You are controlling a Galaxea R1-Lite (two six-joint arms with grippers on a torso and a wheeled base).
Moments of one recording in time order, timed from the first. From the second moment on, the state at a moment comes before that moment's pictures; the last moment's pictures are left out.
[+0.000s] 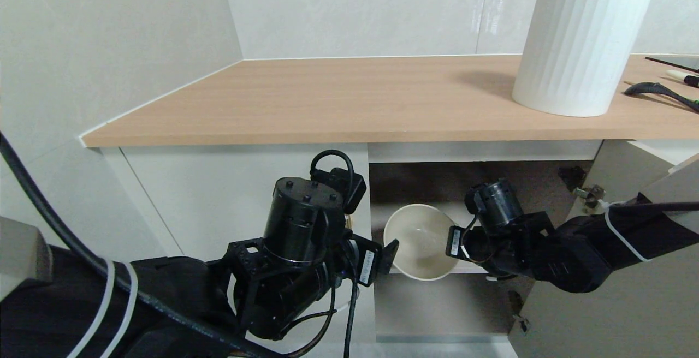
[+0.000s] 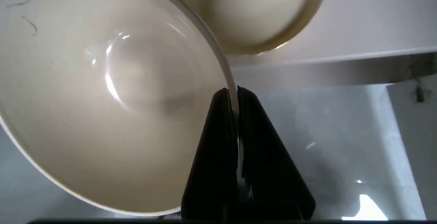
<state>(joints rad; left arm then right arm) -0.81 1.83 -0.83 -0.55 0.32 -0.13 0.54 2.03 -0.97 -0.34 -0.24 0.63</state>
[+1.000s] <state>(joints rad) -0.82 1.83 -0.82 -0.55 0.33 -0.12 0.48 2.13 -1.09 -0.34 -0.33 0.67</state>
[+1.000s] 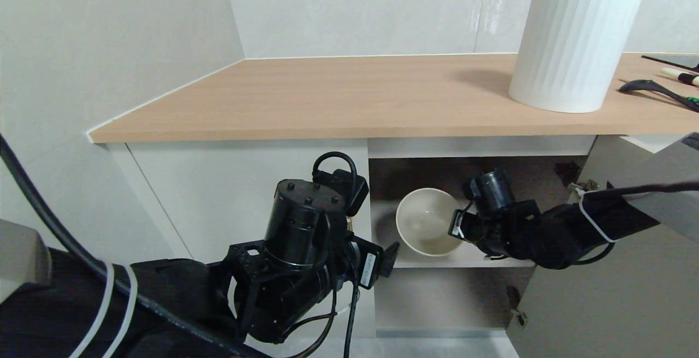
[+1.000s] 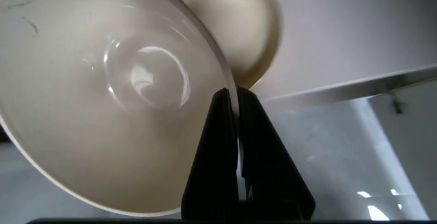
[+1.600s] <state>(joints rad) -0.81 1.82 -0.82 -0.55 0.33 -0.12 0.42 2.22 -1.17 -0.34 -0.34 0.67</state>
